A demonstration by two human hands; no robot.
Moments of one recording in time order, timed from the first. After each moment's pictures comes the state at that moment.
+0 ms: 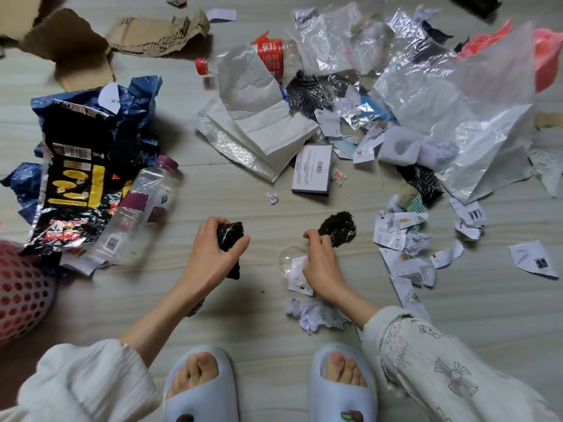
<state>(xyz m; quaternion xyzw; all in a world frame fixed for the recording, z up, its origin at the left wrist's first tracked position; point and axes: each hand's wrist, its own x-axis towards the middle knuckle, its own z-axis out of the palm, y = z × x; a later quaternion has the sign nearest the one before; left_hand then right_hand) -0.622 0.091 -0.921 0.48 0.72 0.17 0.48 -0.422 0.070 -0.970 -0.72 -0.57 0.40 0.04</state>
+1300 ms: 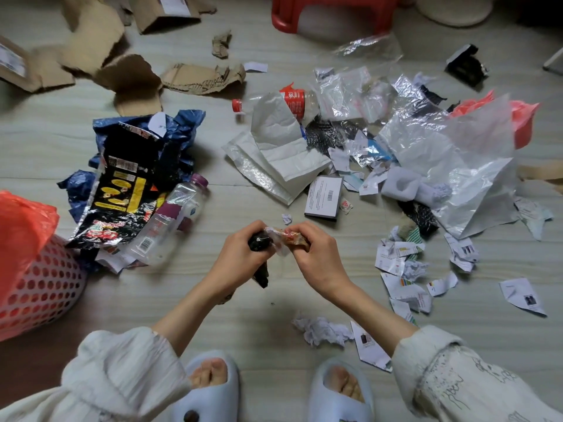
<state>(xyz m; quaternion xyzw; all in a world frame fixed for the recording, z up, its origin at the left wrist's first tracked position) -0.604 0.092 -0.879 0.55 0.62 0.26 0.50 -0.455 0.092 -0.876 -0.61 -0.63 0.38 0.29</state>
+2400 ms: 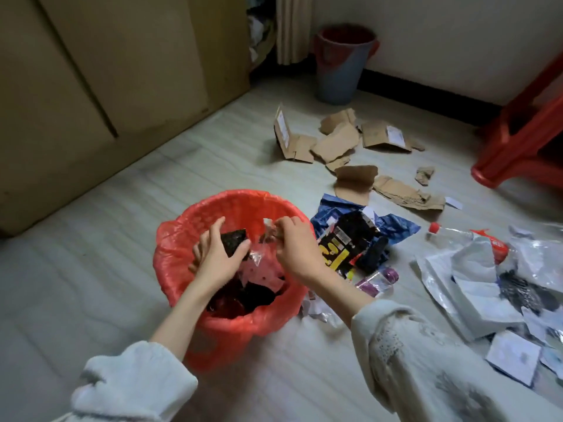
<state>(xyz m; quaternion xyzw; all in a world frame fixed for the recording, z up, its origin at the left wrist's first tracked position) -0.992 0.004 -0.780 0.30 0.86 0.35 0.20 -0.869 0.096 -0.746 -0.40 -0.87 0.25 0.12</state>
